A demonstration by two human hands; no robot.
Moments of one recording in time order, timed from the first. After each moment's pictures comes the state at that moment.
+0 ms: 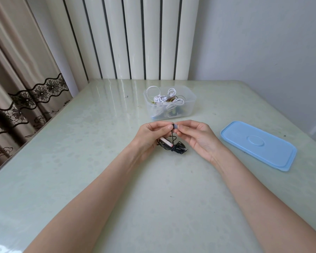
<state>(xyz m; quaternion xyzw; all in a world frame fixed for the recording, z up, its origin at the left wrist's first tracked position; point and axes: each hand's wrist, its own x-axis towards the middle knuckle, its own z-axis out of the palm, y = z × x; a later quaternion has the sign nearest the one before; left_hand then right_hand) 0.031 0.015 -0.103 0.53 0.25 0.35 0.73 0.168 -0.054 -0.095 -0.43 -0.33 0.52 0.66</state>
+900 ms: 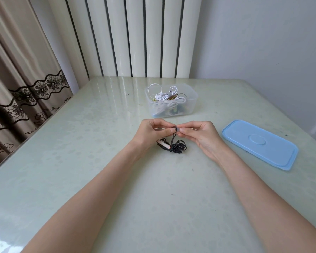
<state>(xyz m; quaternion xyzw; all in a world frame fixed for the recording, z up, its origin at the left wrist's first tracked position) 0.026 0.020 -0.102 0.66 0.27 0.33 0.62 0.177 -0.053 -0.101 -0.52 -0.42 0.43 0.61</state>
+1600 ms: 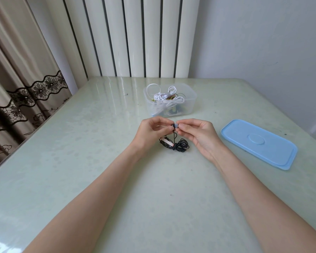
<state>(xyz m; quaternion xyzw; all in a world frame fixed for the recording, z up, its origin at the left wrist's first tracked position) 0.031 0.020 -0.106 0.68 0.26 0.37 0.58 0.172 -0.053 -0.100 -0.48 -0.36 0.45 0.66</state>
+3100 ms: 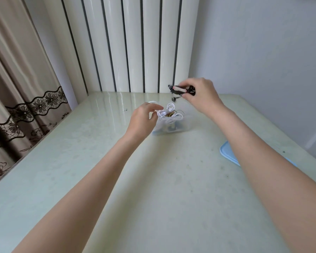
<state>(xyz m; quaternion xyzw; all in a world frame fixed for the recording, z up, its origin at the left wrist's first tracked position) 0.038 0.063 -0.061 0.80 0.36 0.41 0.23 0.199 0.005 0.004 -0.68 -0.64 -0.07 0.36</state>
